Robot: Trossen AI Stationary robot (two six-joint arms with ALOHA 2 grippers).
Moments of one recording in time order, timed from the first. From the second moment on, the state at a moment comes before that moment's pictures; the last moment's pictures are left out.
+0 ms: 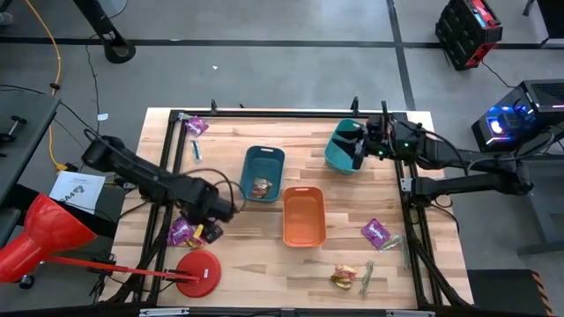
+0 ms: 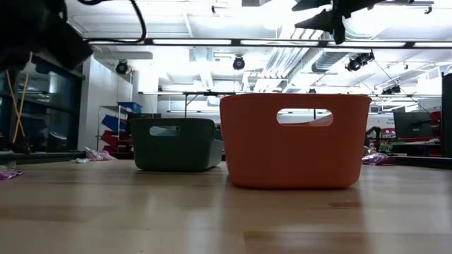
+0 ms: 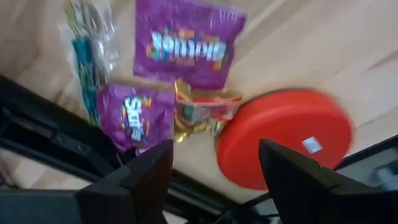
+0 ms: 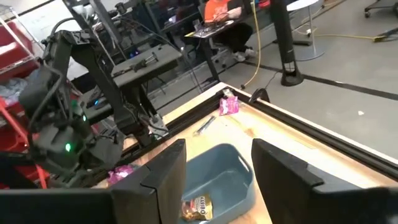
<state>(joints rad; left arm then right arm) -0.36 1.44 0.98 -1.22 0.33 -1.11 -0.21 0.86 0.78 -0.08 0.13 0.41</state>
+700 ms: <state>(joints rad) -0.41 1.60 0.77 -0.93 0.44 -0.98 -0.26 0.86 0.78 -0.08 0.04 0.41</state>
